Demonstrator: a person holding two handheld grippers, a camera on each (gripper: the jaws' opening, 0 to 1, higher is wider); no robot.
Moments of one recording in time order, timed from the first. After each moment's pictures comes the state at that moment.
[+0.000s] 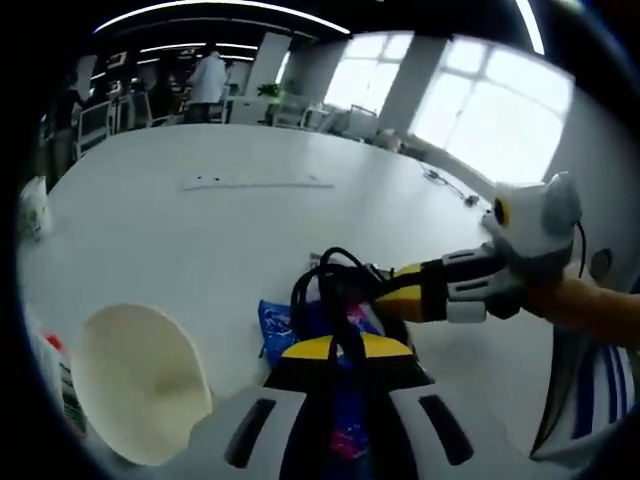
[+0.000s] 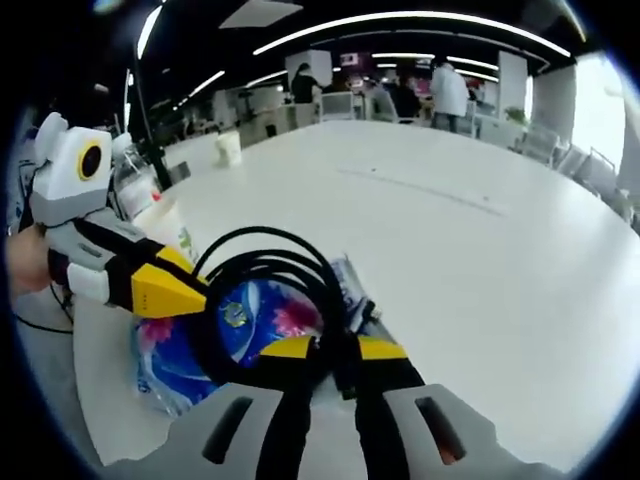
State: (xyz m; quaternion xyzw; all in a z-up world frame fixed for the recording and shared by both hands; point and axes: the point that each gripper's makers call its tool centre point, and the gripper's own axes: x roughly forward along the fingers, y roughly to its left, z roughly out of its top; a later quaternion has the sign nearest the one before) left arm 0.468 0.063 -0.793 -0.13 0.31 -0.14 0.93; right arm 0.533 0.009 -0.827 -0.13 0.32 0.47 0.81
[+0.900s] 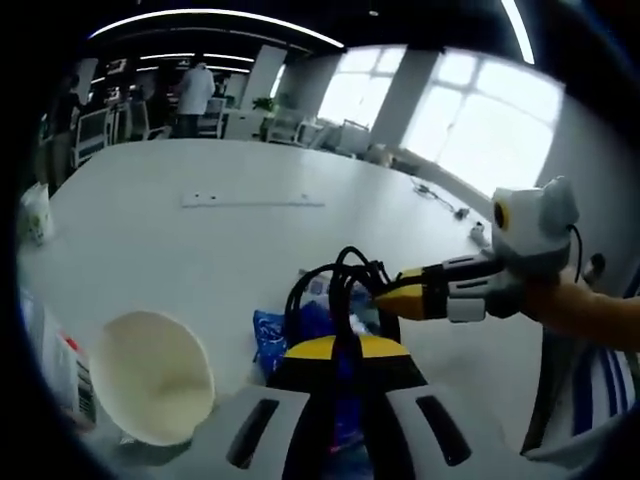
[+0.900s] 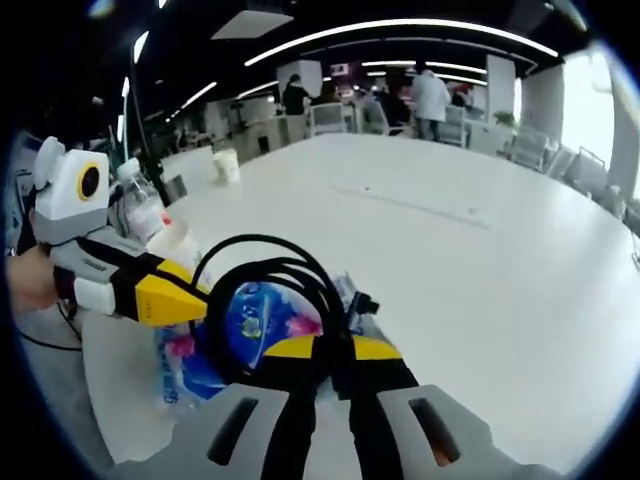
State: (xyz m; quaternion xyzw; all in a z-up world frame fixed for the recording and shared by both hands) left arm 0.456 0.056 -0.765 -0.15 0.28 -0.15 0.94; right arm 0.517 0.003 -0.792 -0.11 0.31 0.46 0.82
